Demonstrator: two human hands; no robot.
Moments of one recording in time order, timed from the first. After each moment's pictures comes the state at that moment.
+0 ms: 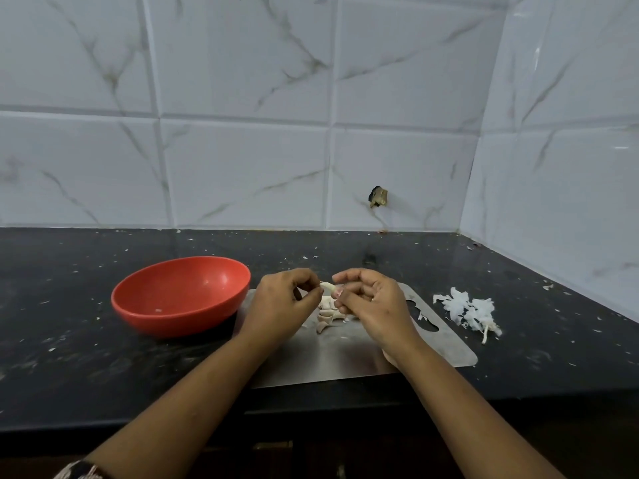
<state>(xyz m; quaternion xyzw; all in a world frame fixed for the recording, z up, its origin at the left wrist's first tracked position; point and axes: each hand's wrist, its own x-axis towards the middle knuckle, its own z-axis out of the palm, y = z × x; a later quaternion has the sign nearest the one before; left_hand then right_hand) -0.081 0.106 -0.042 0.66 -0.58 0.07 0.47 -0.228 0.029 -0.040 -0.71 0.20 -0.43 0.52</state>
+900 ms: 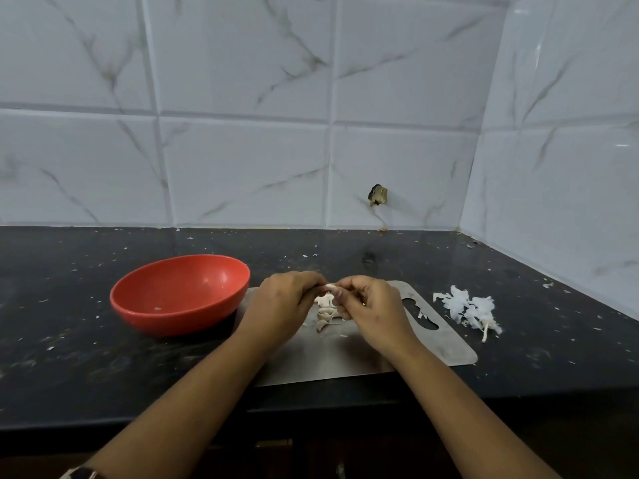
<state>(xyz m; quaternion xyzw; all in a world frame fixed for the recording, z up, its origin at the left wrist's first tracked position) -0.080 0.107 -0.040 0.65 -0.64 0.14 0.39 -0.223 0.022 -0.050 -0.78 0.21 -0.43 0.40</state>
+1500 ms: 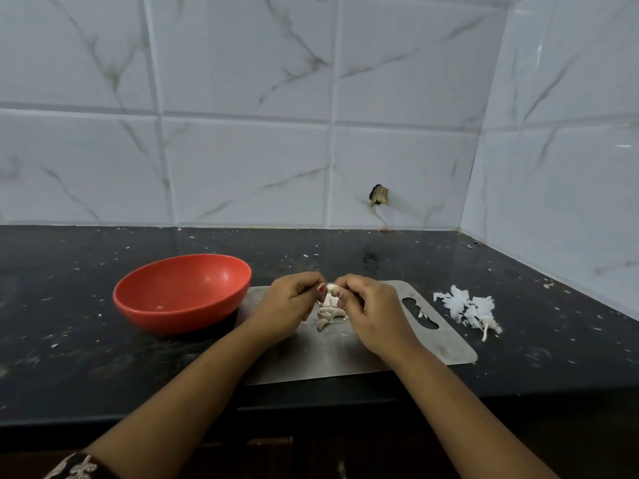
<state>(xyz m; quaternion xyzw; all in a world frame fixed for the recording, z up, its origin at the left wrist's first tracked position) -0.081 0.107 -0.040 0.62 -0.62 -0.11 0.48 -0.224 0.020 -0.053 -0.86 0.17 -0.43 0.23</state>
